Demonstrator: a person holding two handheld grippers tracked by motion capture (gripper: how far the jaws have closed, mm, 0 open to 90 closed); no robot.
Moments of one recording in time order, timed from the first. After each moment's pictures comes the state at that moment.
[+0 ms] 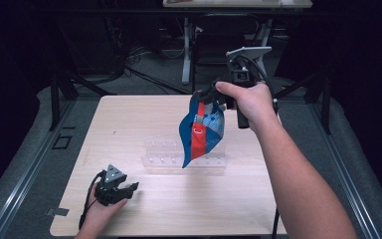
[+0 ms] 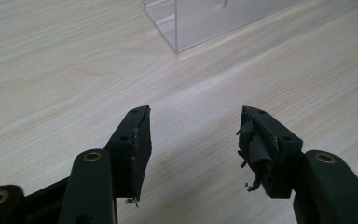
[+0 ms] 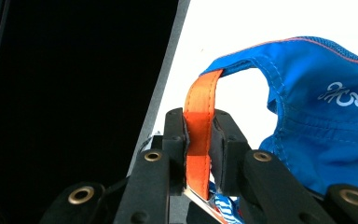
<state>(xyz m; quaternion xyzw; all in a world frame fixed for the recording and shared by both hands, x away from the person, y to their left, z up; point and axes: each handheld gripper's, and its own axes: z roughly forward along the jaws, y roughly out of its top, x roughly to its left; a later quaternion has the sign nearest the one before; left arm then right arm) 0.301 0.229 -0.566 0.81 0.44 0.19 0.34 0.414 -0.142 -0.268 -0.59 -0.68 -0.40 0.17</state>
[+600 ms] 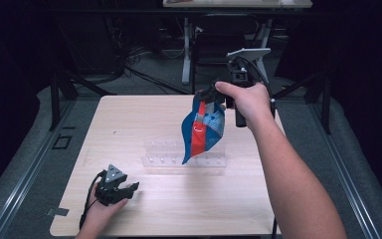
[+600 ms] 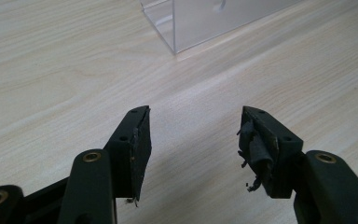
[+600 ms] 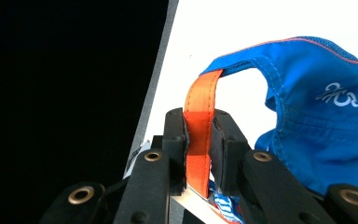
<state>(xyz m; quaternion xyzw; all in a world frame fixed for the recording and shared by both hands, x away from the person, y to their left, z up) 0.301 0.228 -0.566 0.81 0.44 0.19 0.34 0.425 -0.143 -0.278 -0.61 -0.67 -0.39 0.15</state>
